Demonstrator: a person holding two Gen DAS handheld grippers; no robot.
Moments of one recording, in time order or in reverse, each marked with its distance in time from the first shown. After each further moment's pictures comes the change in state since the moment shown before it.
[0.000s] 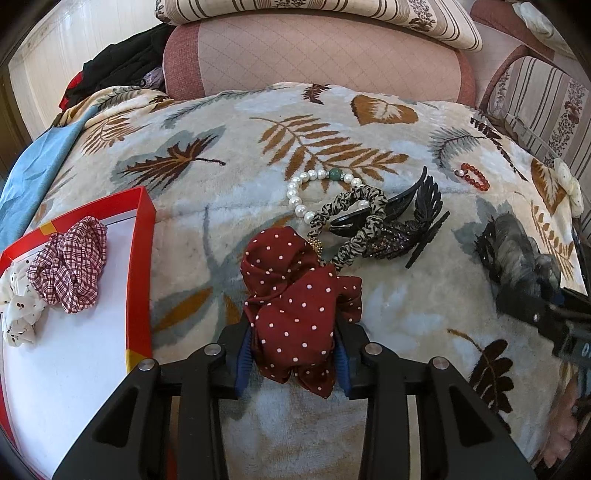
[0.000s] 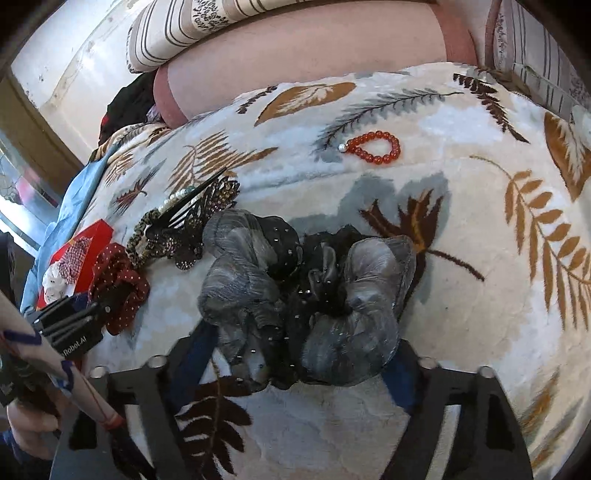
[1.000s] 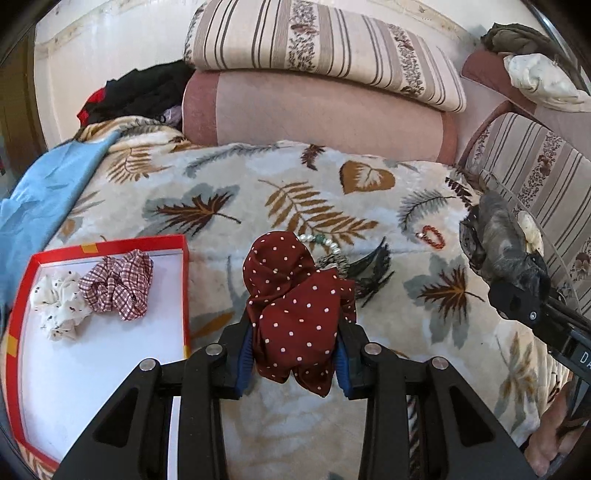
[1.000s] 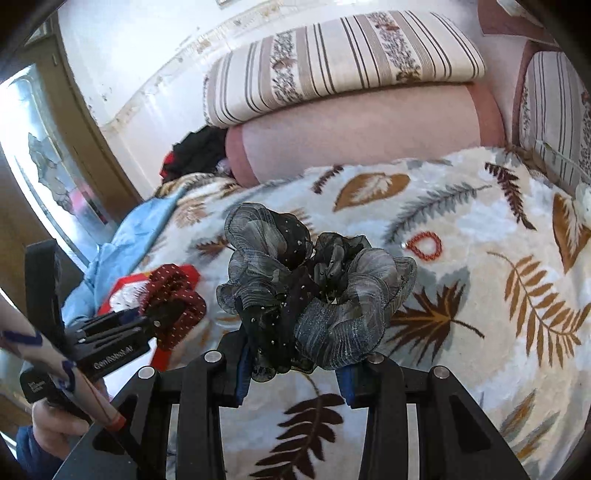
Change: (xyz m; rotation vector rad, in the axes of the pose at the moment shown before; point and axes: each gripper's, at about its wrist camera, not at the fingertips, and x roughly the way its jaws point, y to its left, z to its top) left arm -0.092 0.002 0.009 -0.071 -0.160 -0.067; right arm -0.089 0.055 0.007 -0.115 -0.241 0.143
